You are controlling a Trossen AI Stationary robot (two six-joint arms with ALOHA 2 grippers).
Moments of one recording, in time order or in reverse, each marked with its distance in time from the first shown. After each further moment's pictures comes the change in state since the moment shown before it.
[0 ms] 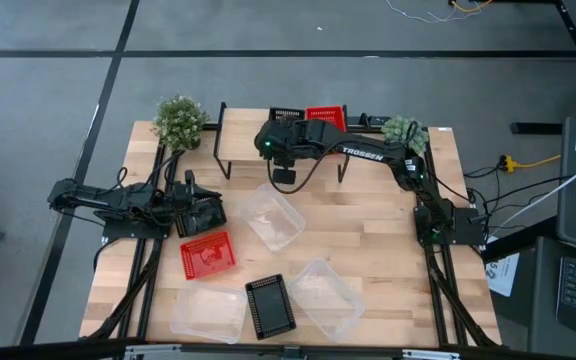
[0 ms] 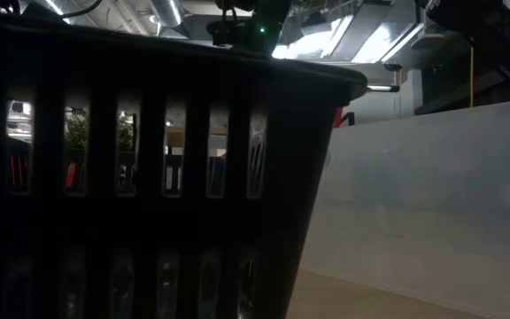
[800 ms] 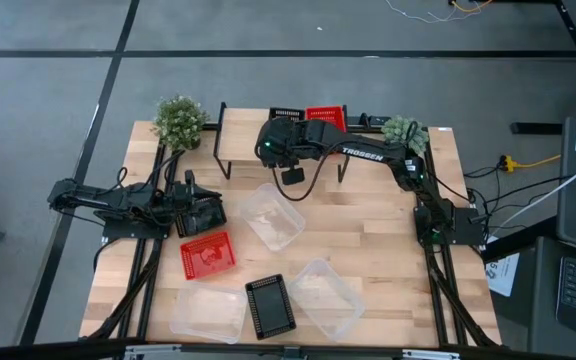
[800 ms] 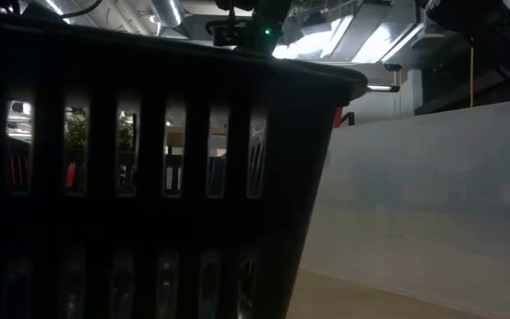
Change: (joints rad) left arm 0.000 0.000 0.000 0.000 0.000 0.000; right arm 0.000 0.000 0.000 -0.003 -0.002 -0.351
